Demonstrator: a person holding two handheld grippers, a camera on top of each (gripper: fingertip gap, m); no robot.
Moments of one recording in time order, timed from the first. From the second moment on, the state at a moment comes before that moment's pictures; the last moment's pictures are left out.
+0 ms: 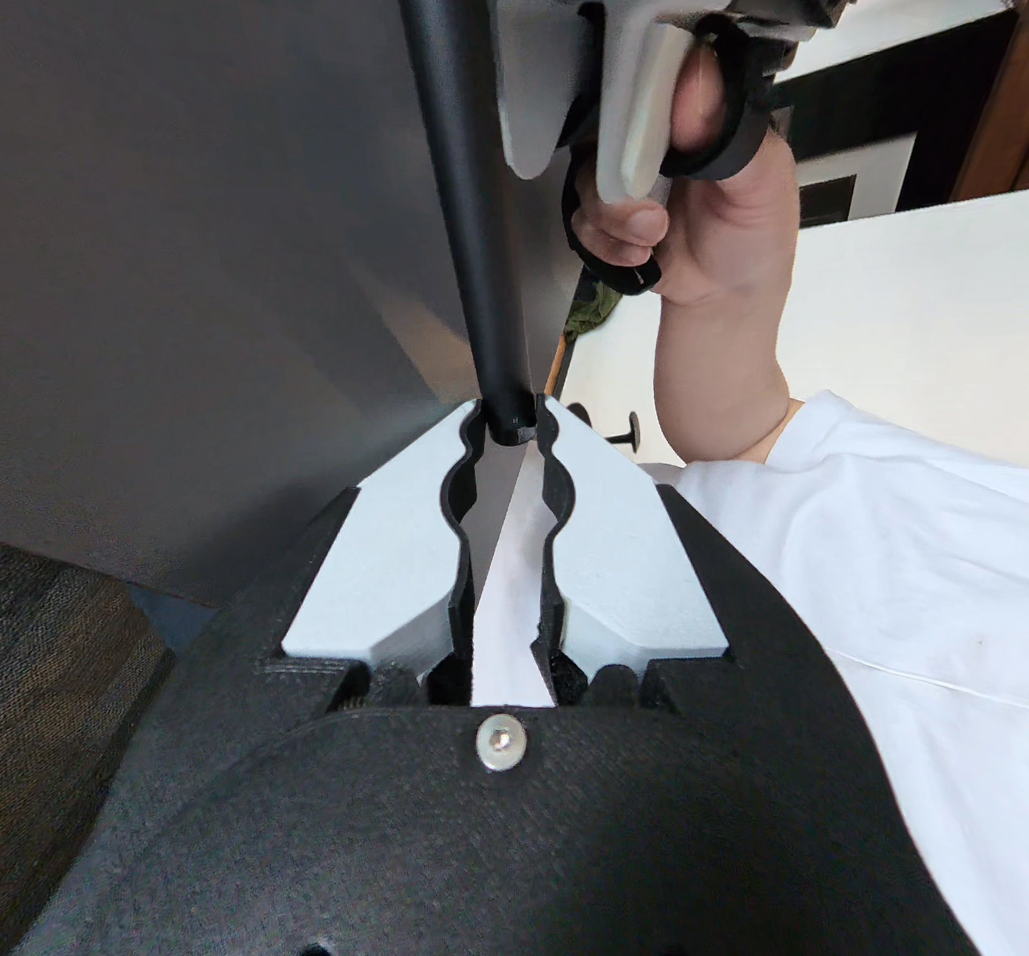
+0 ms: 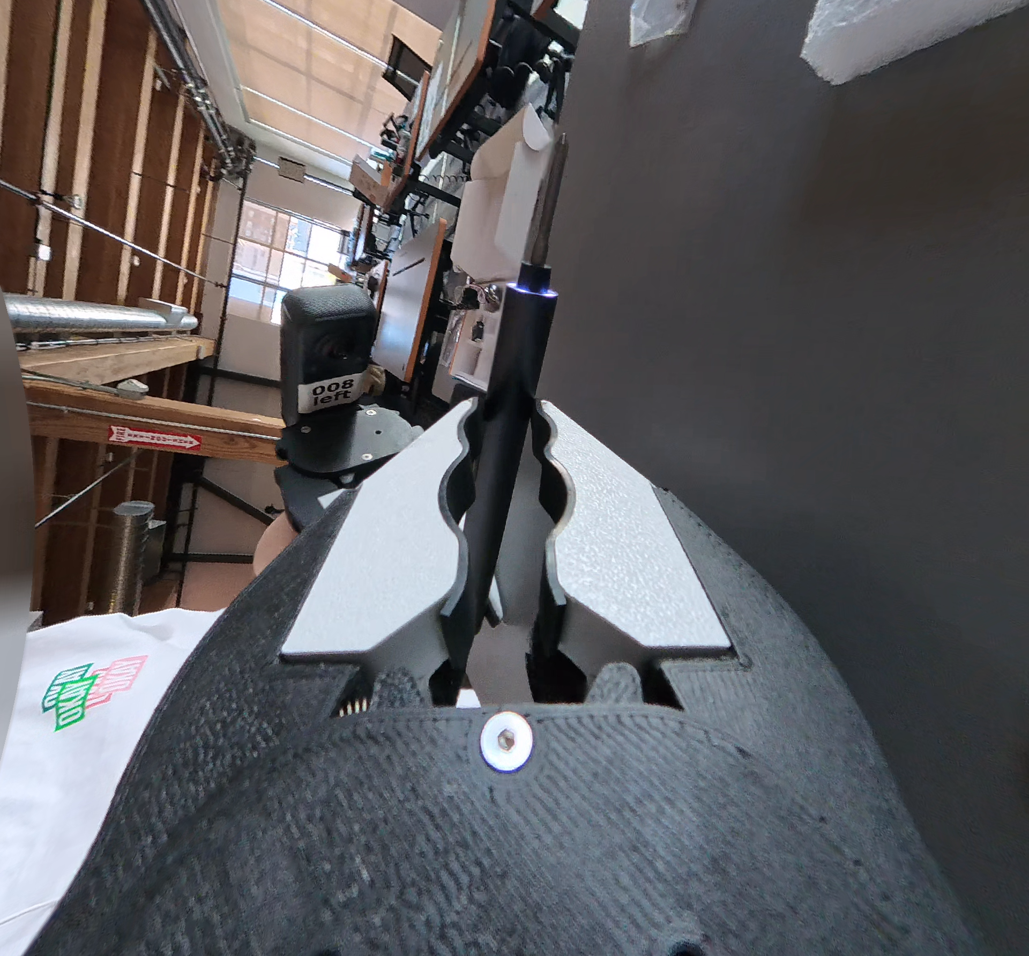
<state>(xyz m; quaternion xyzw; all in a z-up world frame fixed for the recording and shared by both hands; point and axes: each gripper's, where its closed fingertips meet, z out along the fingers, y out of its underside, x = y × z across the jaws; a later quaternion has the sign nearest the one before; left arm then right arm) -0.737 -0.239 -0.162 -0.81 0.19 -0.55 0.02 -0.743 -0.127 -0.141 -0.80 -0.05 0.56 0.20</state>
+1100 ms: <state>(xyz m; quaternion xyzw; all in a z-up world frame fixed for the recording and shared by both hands) -0.732 -0.192 -0.156 -0.81 0.21 -0.55 0.06 -0.642 -0.047 -0.062 -0.85 -0.39 0.14 0.32</state>
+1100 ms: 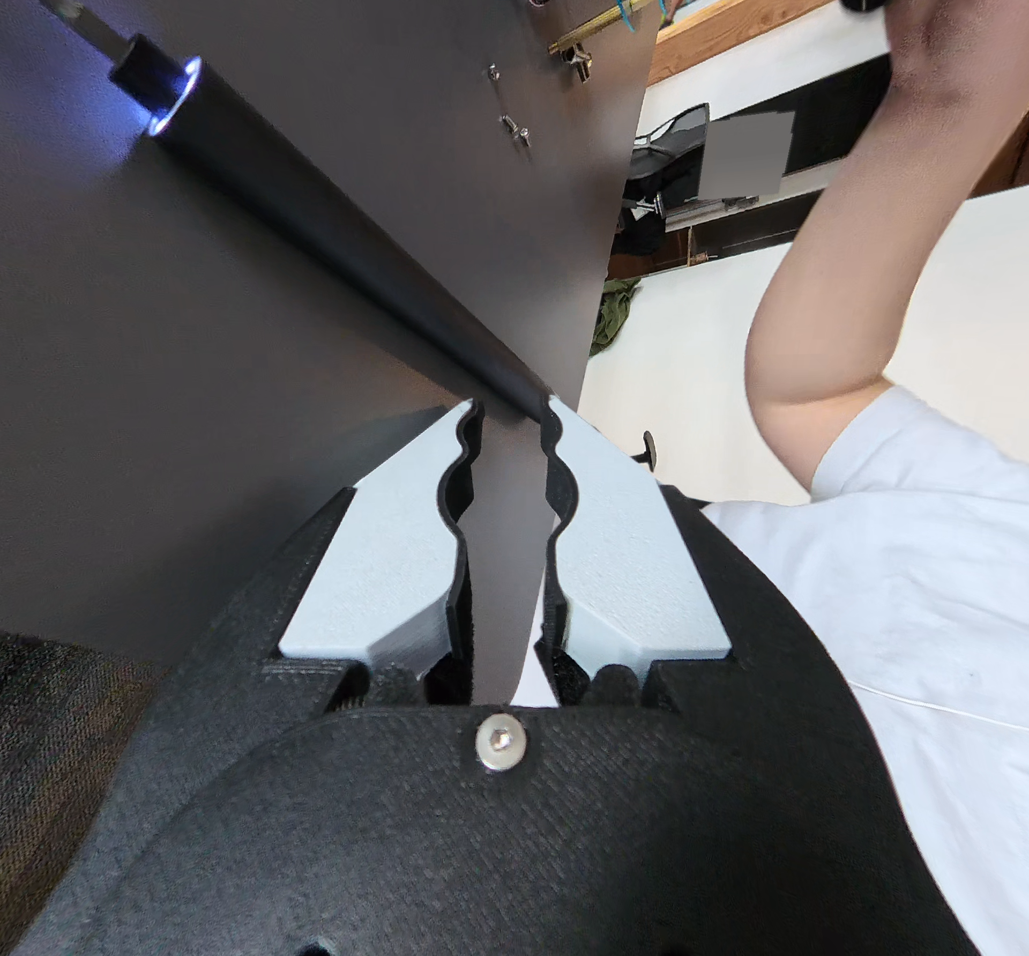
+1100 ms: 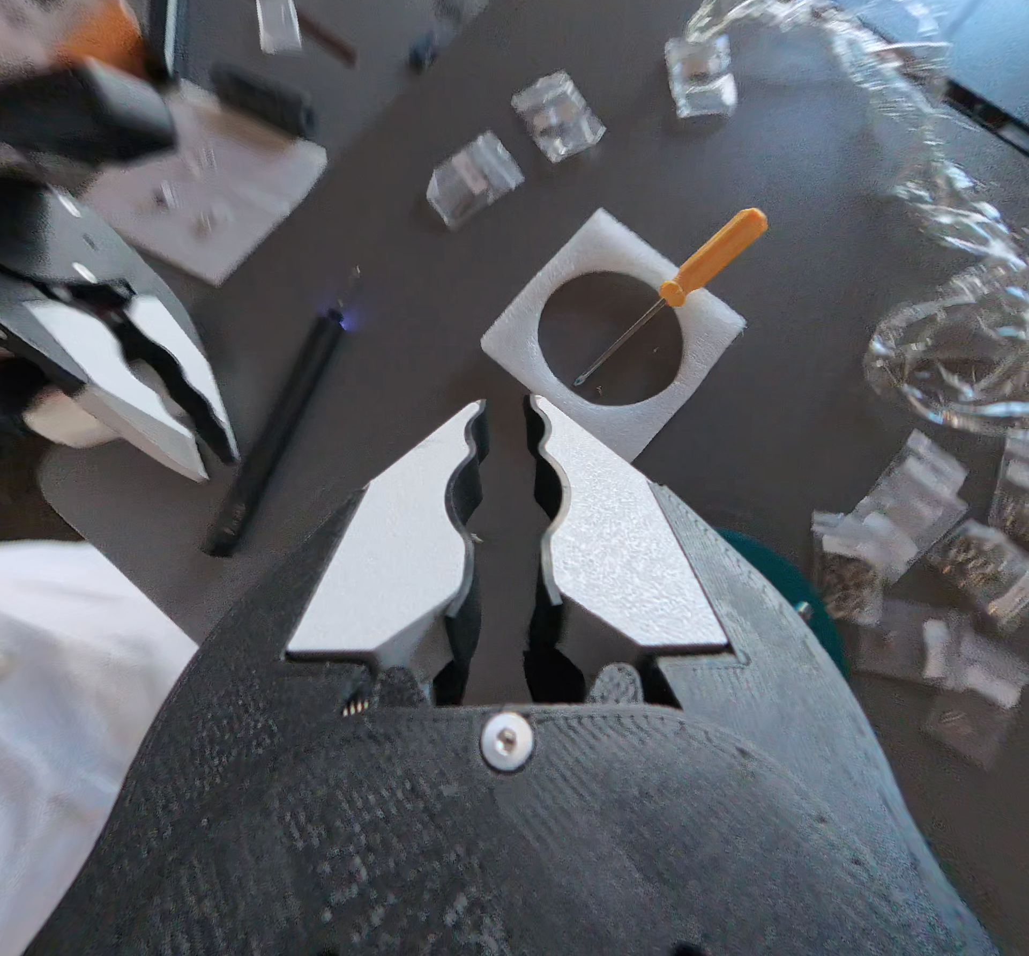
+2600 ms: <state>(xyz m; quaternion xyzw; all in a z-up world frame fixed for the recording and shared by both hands) -0.789 -0.185 -0.121 -0.77 0.13 -0.60 0.17 -0.644 0.012 -0.151 -0.80 -0.59 0.05 0.11</state>
